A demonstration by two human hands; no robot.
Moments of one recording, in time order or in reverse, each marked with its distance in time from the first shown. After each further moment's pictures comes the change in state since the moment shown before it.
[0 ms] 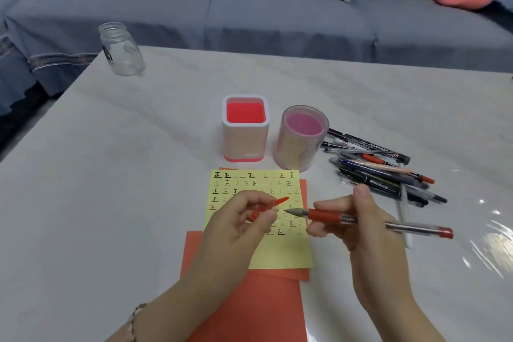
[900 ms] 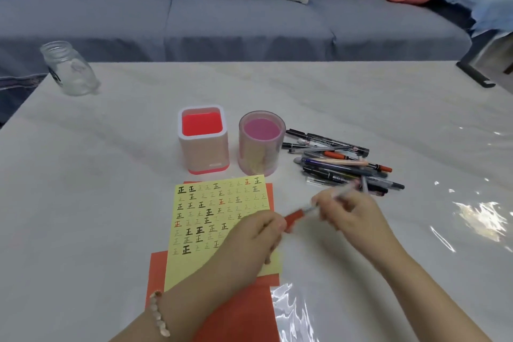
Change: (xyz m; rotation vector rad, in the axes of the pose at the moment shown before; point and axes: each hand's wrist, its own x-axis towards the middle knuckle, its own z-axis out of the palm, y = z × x) left_hand 0.027 -0.018 0.049 0.181 -0.377 -0.183; right_hand 0.046 0.012 -0.074 -0.521 -0.073 0.007
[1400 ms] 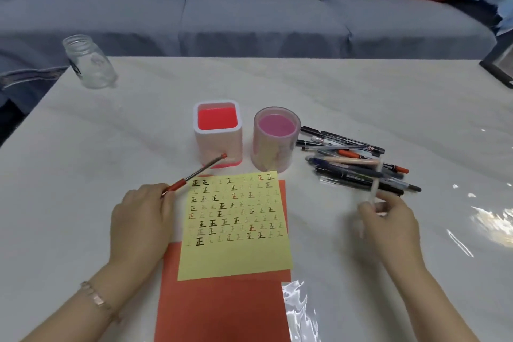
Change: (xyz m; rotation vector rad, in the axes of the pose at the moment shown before) left_hand -0.018 -0.052 -0.120 1.029 0.766 0.013; right_hand 0.000 0.029 -0.006 -0.202 0.376 0.231
